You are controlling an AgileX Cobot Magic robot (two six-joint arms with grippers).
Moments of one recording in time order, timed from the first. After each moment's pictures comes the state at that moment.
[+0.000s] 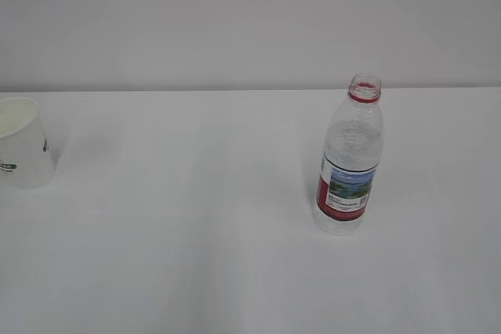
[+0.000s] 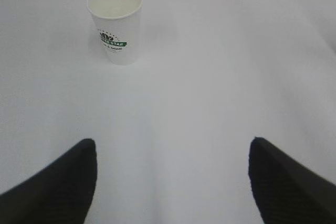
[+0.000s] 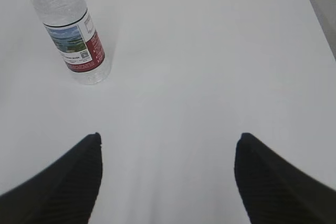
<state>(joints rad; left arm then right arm) -0.11 0.00 -0.52 -0.06 1.09 -0.02 0.11 -0.01 -0.50 -0.02 1.15 0.04</state>
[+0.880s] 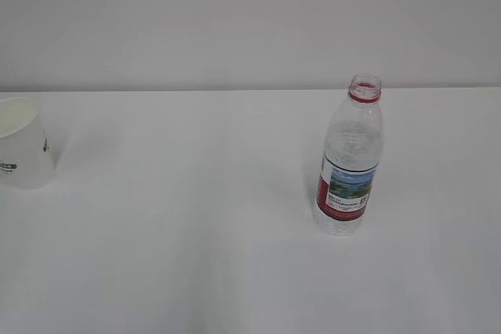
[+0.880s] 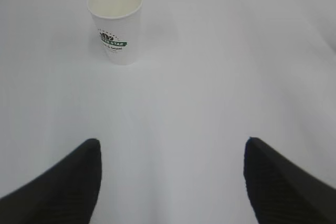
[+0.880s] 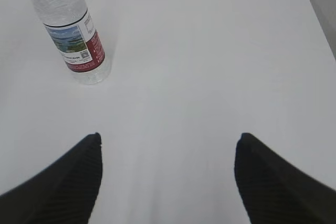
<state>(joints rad) -0.11 0.00 -0.52 -0.06 1.09 -0.02 0.11 -0.01 -0.50 -0.02 1.15 0.04</state>
